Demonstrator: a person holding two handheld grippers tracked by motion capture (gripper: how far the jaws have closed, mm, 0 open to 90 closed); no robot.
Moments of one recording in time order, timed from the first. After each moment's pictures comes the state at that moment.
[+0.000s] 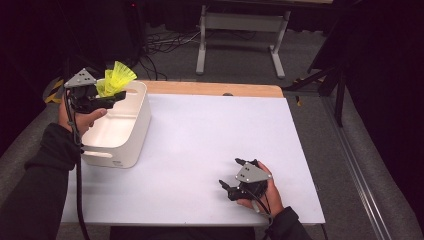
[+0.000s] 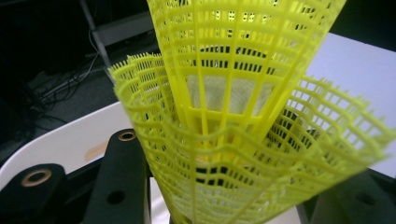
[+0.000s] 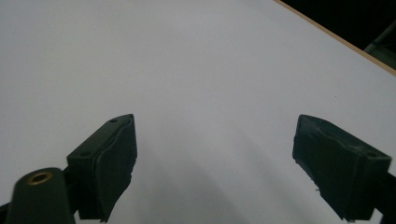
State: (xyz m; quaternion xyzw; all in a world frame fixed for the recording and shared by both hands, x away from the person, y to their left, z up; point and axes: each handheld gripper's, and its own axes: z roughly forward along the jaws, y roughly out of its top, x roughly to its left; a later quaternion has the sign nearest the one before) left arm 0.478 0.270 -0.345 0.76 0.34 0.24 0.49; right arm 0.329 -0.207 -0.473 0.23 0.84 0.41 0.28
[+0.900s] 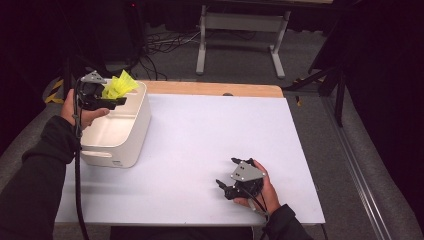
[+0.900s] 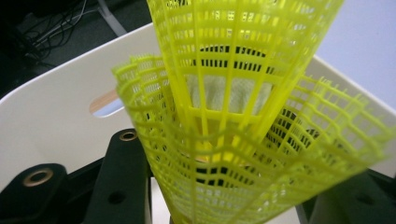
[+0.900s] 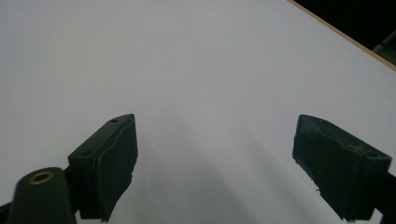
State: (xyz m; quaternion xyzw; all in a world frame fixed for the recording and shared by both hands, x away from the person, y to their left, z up) left arm 0.513 0.276 -0.364 0.82 0.37 0.20 0.39; right arm 0.335 -0.198 -0.477 0.22 0.85 0.40 0.28
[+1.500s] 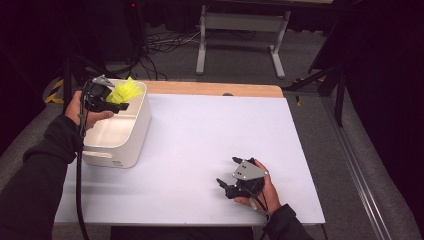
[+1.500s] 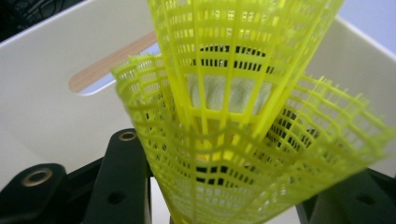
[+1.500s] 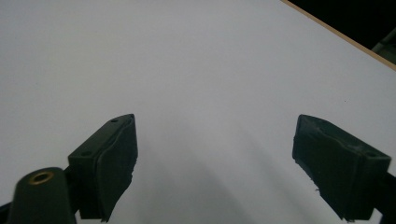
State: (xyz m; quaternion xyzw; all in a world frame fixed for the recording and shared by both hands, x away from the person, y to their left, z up) left arm 0.519 0.263 -0.373 0.84 0.39 0.18 0.33; right arm 0.336 -0.201 -0.475 0.23 0.84 0.41 0.27
